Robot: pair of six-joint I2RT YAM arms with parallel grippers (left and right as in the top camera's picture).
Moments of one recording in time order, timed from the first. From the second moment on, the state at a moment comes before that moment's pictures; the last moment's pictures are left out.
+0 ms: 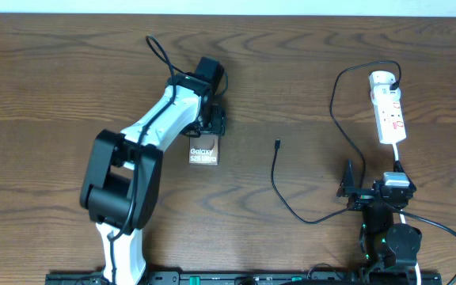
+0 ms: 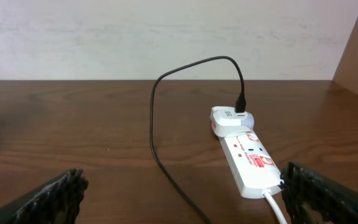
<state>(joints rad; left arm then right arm) -0.39 2.02 1.48 -0.85 0.01 -0.32 -0.02 0.01 0.01 -0.07 0.03 -0.02</state>
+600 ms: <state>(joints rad) -0.39 1.97 1.47 -0.84 0.01 -0.32 -0.02 0.01 0.01 -0.07 0.03 -0.02</state>
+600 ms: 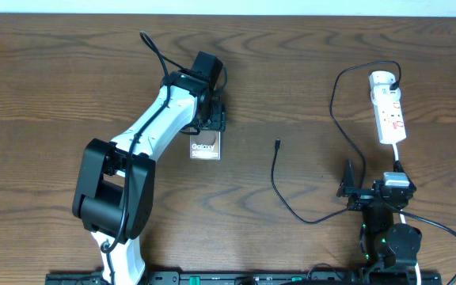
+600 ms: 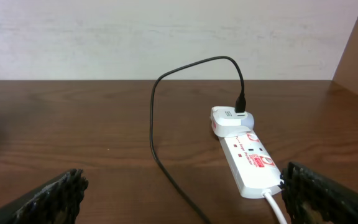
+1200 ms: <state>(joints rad) -0.39 2.03 1.42 -0.79 0.01 -0.32 -0.02 0.01 0.01 -0.07 0.03 -0.02</state>
